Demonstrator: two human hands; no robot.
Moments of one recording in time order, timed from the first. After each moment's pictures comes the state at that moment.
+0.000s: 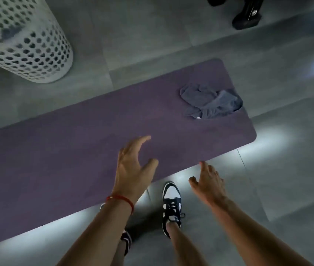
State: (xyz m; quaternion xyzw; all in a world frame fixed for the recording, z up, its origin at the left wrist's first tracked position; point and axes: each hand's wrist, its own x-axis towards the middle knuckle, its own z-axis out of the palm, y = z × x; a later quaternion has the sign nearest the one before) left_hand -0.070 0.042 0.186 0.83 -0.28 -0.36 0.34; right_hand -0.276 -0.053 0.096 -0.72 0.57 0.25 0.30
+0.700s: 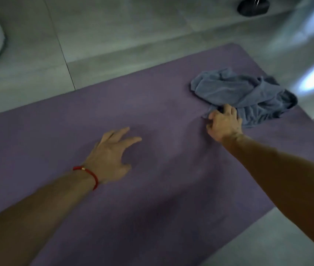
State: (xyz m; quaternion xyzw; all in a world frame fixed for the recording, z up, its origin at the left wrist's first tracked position) left_hand 0.099 -0.058 -0.277 0.75 -0.59 -0.28 0.09; right_hand -0.170 -0.313 -0.312 -0.80 0.60 0.09 0.05
